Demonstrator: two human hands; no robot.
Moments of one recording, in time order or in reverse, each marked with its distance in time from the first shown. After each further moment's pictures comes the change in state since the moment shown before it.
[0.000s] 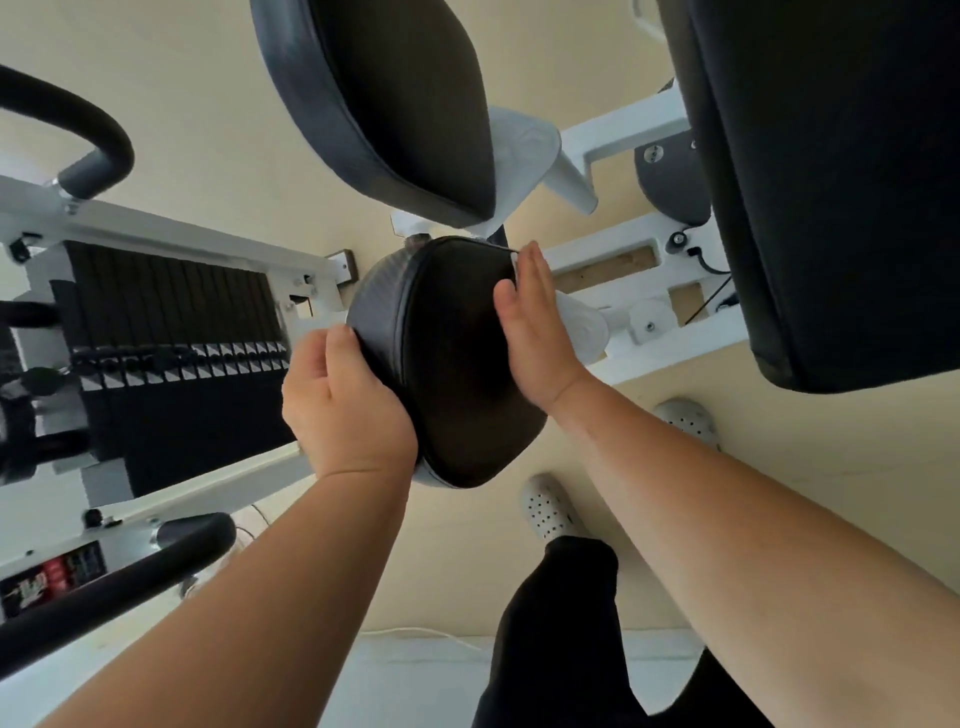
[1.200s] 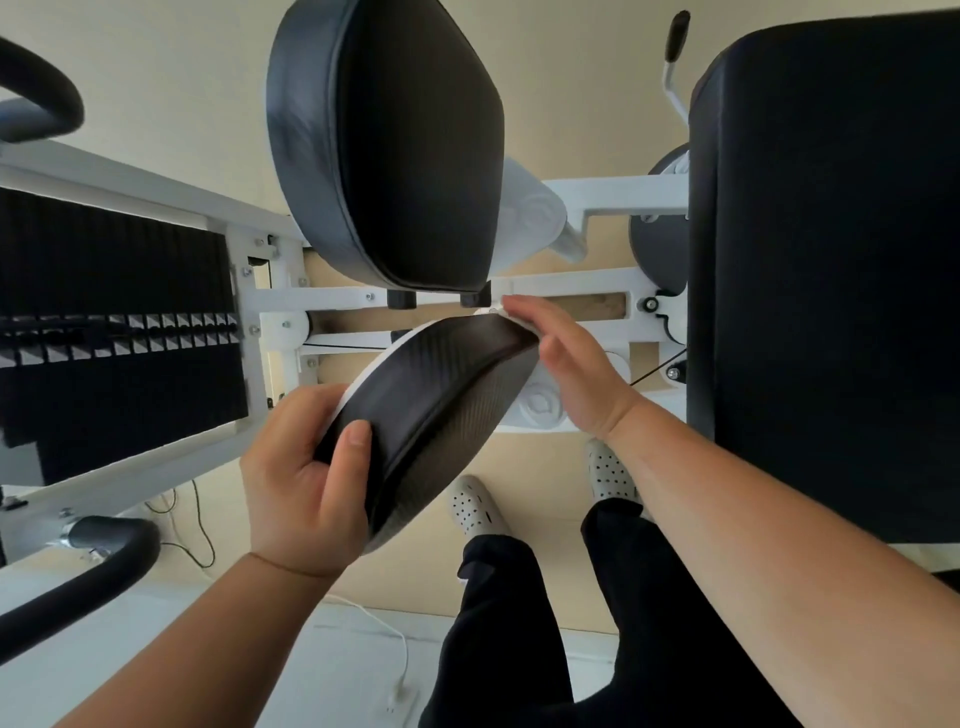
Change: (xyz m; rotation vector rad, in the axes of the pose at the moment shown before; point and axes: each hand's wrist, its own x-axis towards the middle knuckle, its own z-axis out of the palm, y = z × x) left_hand 0.033 0.011 0.002 0.194 -0.305 0.405; right_hand 0.061 -0.042 -0.097 -0.185 -0.329 -0.084
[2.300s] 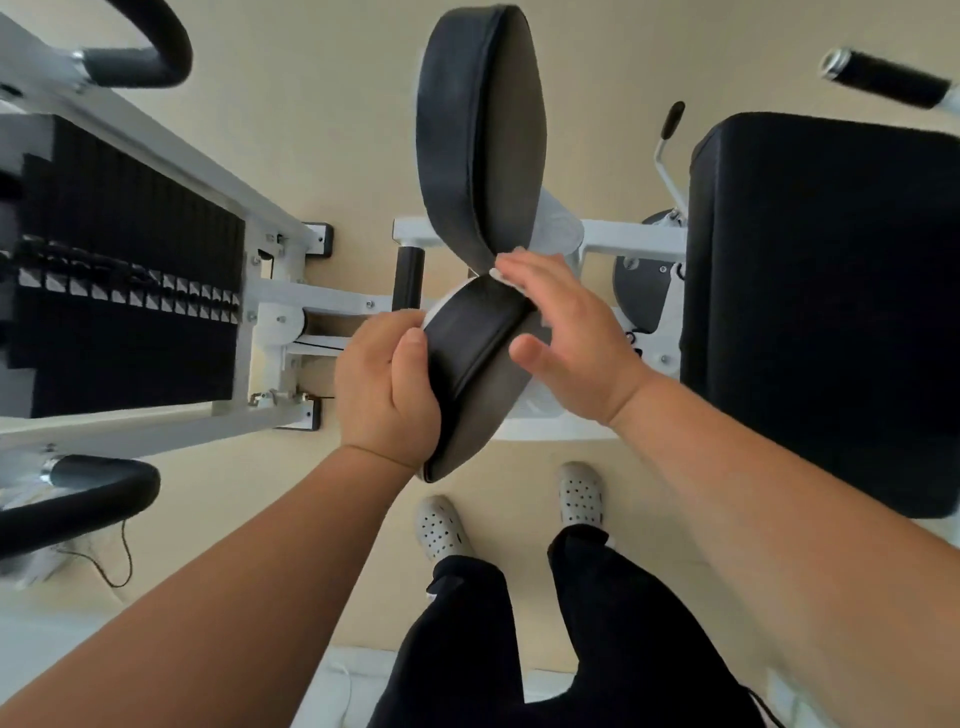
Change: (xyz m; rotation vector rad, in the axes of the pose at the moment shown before) left_hand -0.008 -0.010 0.003 -0.229 0.100 -0.040; right_hand -0.041 -0.095 0.042 -0.567 0.014 -0.370
